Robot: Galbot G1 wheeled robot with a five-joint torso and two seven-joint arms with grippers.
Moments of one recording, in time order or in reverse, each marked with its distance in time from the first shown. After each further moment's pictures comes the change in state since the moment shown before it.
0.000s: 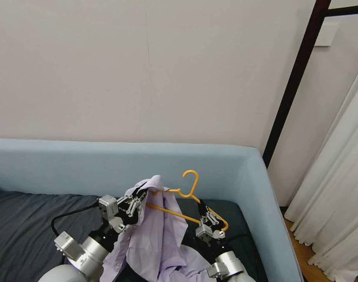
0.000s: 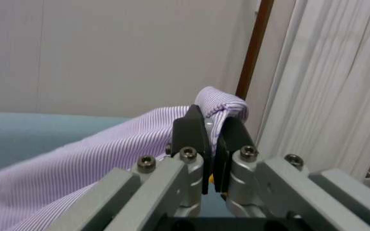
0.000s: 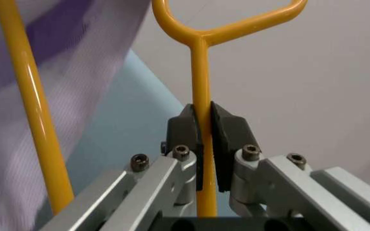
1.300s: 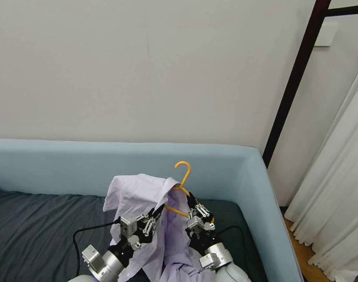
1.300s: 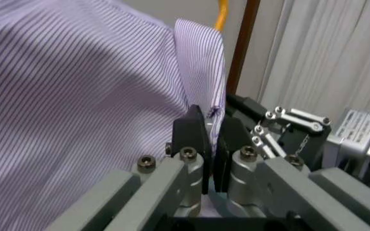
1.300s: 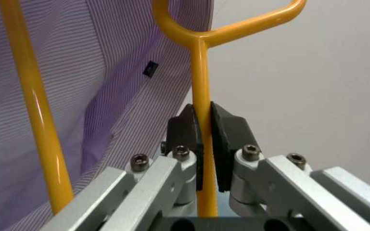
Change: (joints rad) left arm -0.040 -0.031 0.131 0.142 0.113 -0.040 0.031; right arm 0.056 0.038 -0.011 -0.006 0.065 0.101 -0.001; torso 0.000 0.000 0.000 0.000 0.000
